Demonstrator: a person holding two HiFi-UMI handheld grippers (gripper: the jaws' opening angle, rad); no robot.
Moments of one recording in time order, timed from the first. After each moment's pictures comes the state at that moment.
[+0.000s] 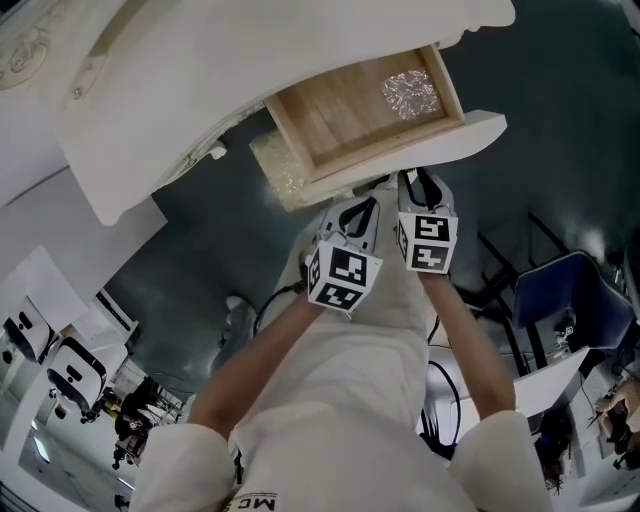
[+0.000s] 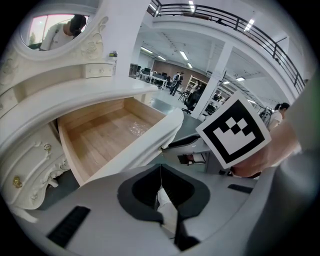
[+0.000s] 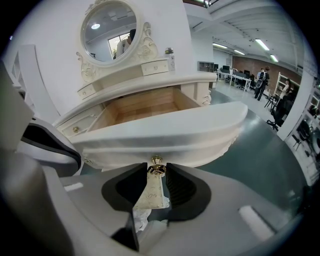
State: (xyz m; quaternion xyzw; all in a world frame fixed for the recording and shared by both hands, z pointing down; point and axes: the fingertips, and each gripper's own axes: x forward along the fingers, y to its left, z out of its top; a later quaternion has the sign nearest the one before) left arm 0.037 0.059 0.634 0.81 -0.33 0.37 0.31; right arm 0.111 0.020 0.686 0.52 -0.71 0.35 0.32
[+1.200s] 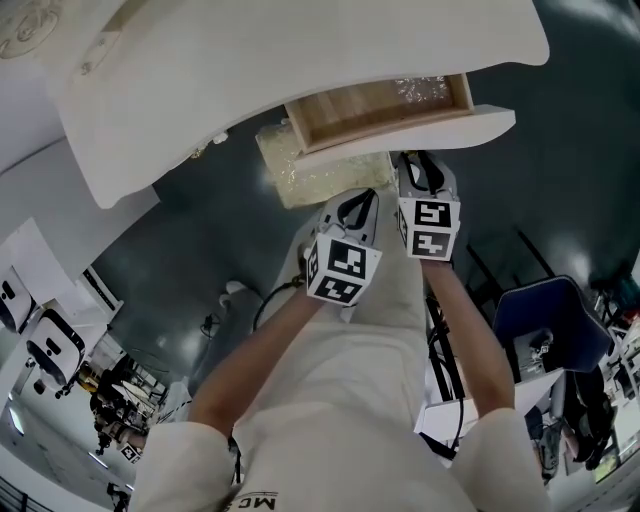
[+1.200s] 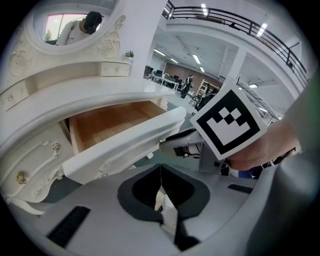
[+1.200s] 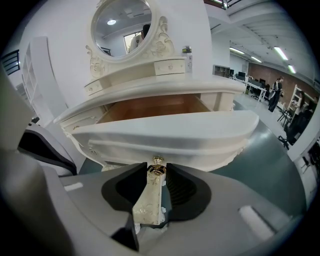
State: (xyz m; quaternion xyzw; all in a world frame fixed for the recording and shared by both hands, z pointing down) left arm 0.017 0.013 0.640 0.79 -0.38 0.35 0.34; right arm 0.084 -0.051 0.686 0.47 -0.75 0.31 0.35
